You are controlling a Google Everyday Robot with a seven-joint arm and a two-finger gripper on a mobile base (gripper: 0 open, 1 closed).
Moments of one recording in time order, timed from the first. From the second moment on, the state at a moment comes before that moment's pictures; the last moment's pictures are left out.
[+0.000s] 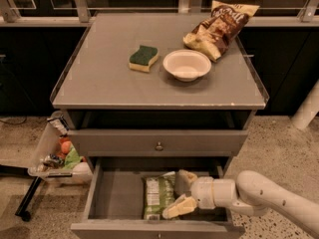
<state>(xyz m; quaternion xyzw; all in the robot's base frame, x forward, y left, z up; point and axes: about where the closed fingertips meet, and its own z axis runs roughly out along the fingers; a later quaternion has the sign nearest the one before) 0.445 -0.059 0.519 -0.38 0.74 0.42 0.36</state>
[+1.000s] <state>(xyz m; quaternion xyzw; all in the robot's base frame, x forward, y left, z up) 0.485 -0.054 0.498 -0.39 0.74 0.38 0.39</state>
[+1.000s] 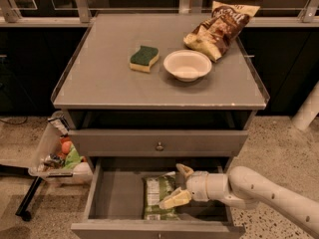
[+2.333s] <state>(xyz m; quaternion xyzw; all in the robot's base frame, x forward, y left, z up) 0.520 -0.047 0.425 -0.42 0.77 0.30 0.39</state>
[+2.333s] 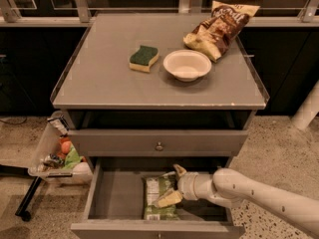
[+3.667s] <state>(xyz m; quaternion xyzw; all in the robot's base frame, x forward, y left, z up) 0.483 -0.034 0.345 -0.41 0.81 0.27 0.32</state>
